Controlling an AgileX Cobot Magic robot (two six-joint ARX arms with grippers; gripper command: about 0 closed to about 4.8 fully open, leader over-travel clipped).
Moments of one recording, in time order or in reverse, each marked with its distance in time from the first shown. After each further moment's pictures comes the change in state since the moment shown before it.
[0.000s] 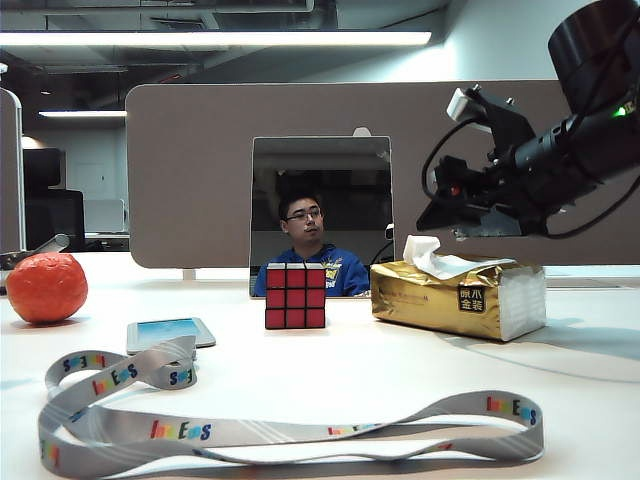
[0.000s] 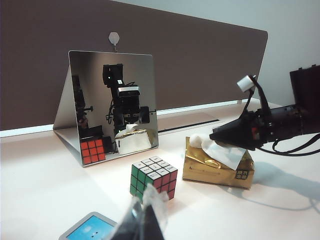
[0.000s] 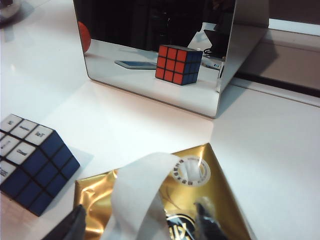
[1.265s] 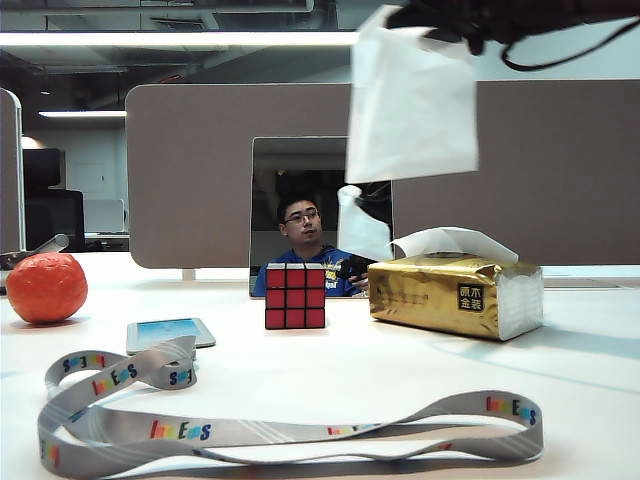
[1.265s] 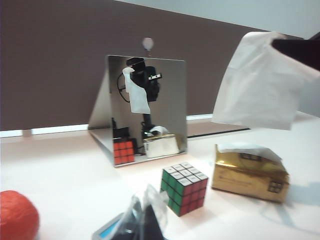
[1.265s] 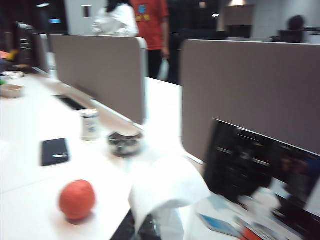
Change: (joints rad) left arm 0.000 0.000 0.000 0.000 -0.125 0.000; right arm 0.071 -0.248 0.073 0.188 -0.266 0.009
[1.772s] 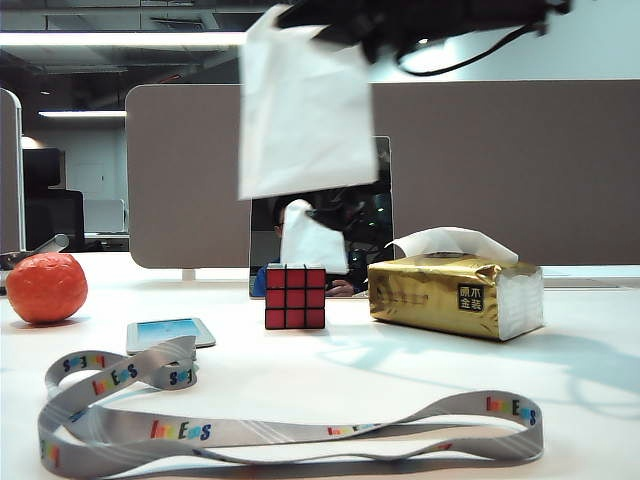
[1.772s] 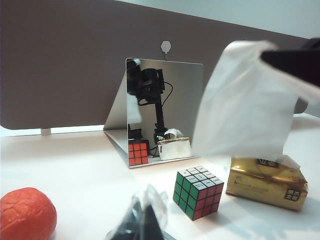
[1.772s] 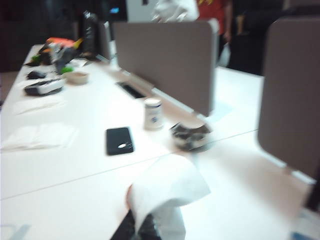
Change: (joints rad) left arm 0.000 0.000 0.000 0.000 -0.062 0.000; right arm 0.214 0.169 0.146 -0.058 -0.005 0.001
